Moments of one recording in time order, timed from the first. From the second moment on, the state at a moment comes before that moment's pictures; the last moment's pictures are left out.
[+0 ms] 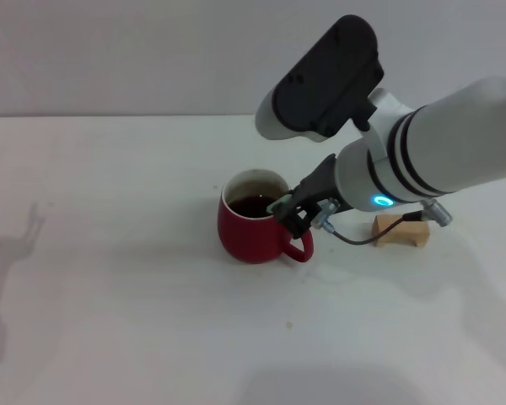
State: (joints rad) left arm -0.23 -2.07 -1.10 -0.23 2.44 1.34 -0.04; right arm 0.69 2.08 1.27 1.48 -2.68 1.21 -0.21
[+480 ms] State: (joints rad) left arm -0.23 -2.07 -1.10 -0.23 2.44 1.35 -0.04; right arm 0.73 2.08 1.27 1.42 -2.68 1.11 -0.20
